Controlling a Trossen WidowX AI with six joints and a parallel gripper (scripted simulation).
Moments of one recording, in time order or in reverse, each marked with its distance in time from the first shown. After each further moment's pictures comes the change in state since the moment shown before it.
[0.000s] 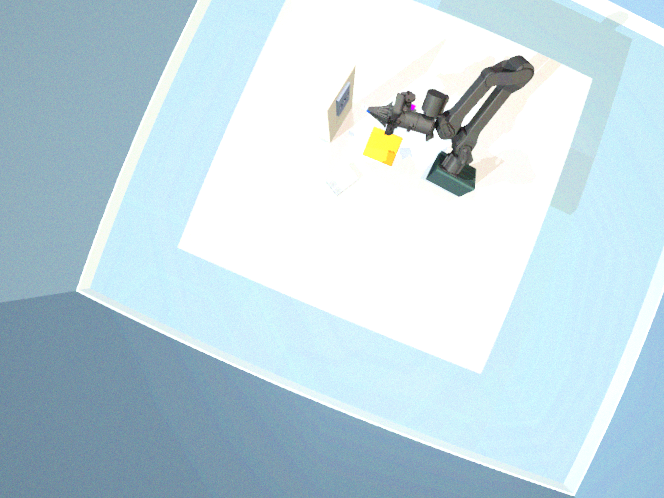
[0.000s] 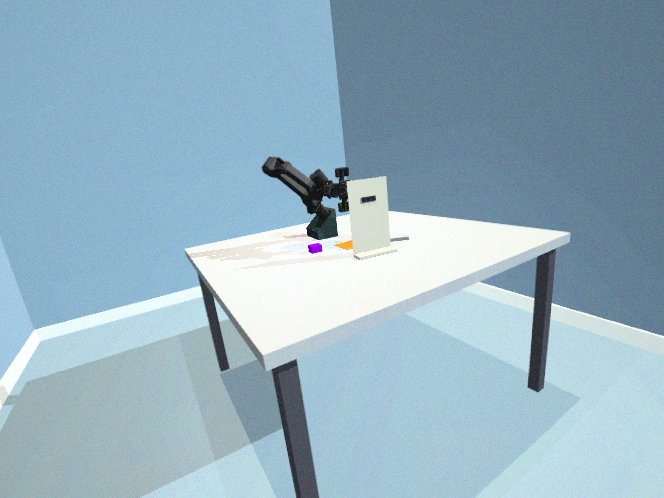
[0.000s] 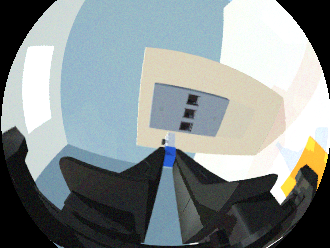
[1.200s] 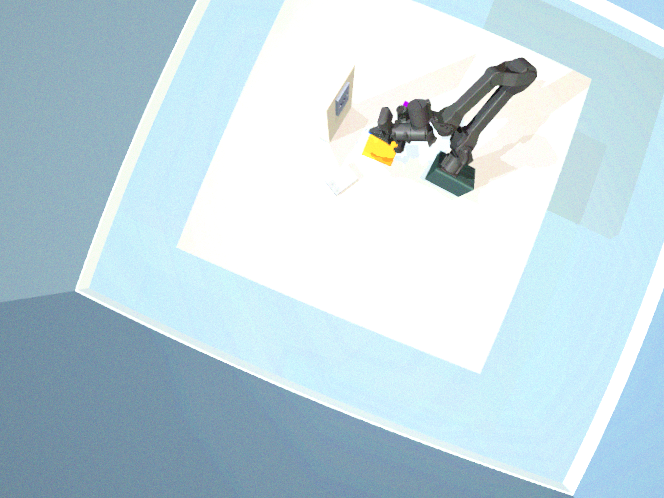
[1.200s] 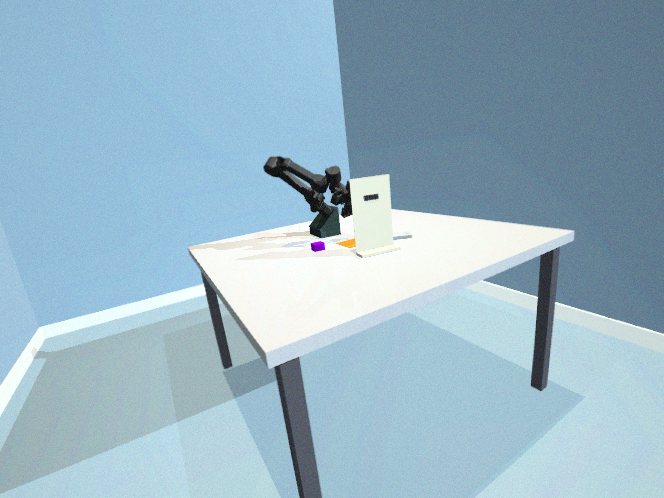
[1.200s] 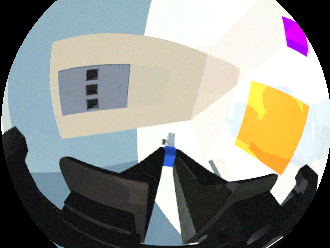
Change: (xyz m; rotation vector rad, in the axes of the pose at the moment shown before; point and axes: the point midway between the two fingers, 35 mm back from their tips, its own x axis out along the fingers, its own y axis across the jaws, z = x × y) arm -0.021 -0.075 -0.030 0.134 -0.002 -0.530
